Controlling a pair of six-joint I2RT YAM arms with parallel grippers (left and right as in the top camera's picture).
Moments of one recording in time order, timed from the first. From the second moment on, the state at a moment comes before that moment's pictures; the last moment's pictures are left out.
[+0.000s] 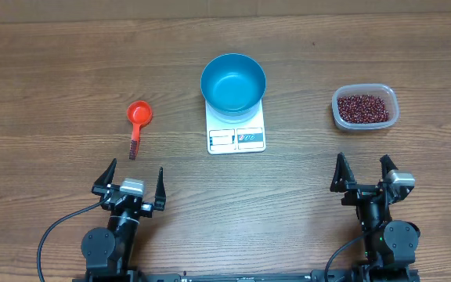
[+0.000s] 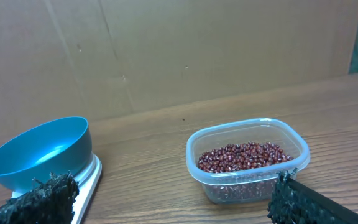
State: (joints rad) left arm 0.05 0.01 0.01 -0.06 0.20 0.18; right arm 0.02 0.01 0.02 -0.03 0.01 0.20
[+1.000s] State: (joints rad) left arm 0.05 0.01 0.01 -0.04 0.20 0.18; right arm 0.02 0.01 0.02 -0.04 -0.04 0.20
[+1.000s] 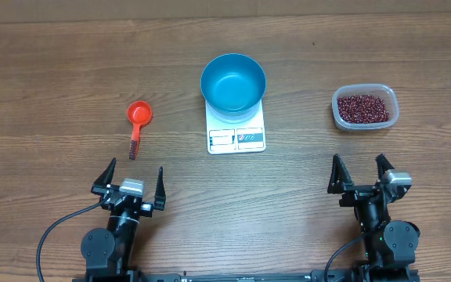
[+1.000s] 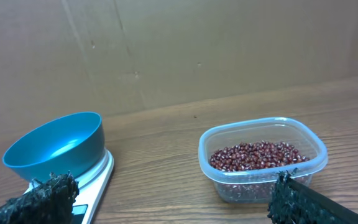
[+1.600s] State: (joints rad) left arm 0.05 0.01 0.01 0.00 0.20 0.14; right arm 0.02 0.01 0.04 -0.13 -0.06 0.20
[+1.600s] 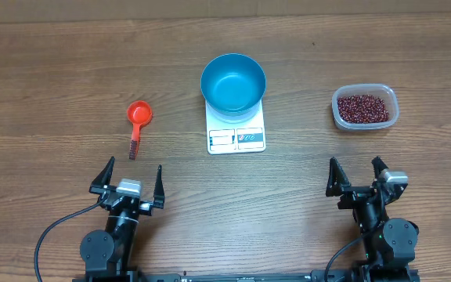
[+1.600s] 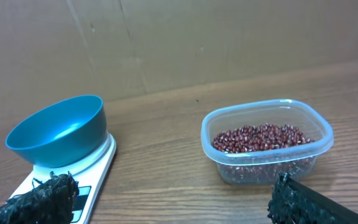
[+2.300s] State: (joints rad) left arm 0.05 0.01 0.04 0.03 0.19 -0.05; right arm 0.02 0.01 0.21 -0.37 -0.07 0.20
